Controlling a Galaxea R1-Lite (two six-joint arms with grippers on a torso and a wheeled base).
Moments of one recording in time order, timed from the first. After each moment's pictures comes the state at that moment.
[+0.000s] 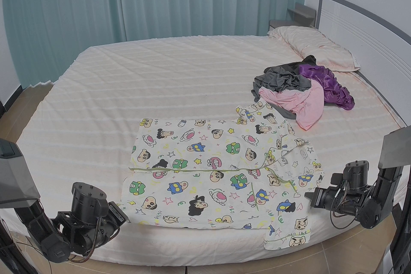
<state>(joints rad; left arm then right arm) -0.45 1.88 -0.13 -0.97 0.30 -1.11 0.16 2.18 -0.22 -1.31 0.16 0.40</state>
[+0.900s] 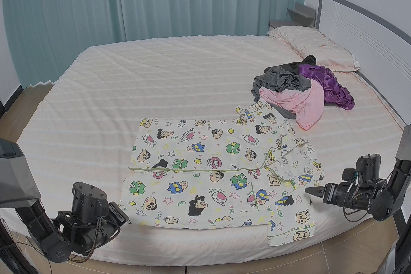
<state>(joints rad) -0.45 1.89 -0.13 -0.97 0.28 -1.11 0.06 2.04 -0.25 -1.10 0.24 0.38</state>
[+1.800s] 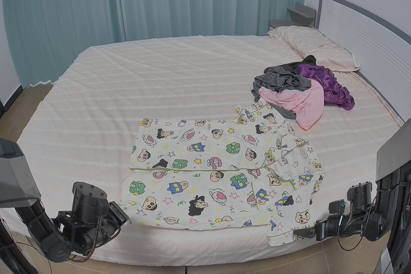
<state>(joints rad) -0.45 1.89 -0.13 -0.97 0.28 -1.11 0.09 2.29 -0.02 -1.37 0.42 0.05</state>
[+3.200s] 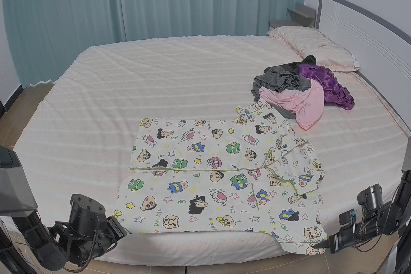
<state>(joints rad) -0.49 1.86 -0.04 -0.97 0.29 -1.05 0.03 2.01 -0.02 -0.81 0.45 -0.06</state>
